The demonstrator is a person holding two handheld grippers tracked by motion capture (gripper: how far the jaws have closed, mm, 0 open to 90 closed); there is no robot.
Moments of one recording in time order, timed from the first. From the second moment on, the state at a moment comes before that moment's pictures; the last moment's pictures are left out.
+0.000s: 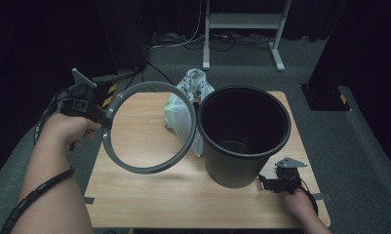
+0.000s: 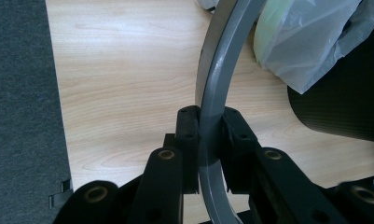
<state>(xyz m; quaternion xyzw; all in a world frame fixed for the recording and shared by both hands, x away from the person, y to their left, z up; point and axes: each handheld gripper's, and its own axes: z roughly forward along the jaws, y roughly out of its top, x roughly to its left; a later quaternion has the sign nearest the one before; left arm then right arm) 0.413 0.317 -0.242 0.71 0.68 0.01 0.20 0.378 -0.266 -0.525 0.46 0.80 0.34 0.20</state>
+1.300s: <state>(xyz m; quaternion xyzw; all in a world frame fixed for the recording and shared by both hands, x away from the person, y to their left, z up) 0.442 0.230 -0.204 0.74 0.63 0.02 0.22 0.378 -0.265 -0.525 0.46 0.80 0.34 0.20</state>
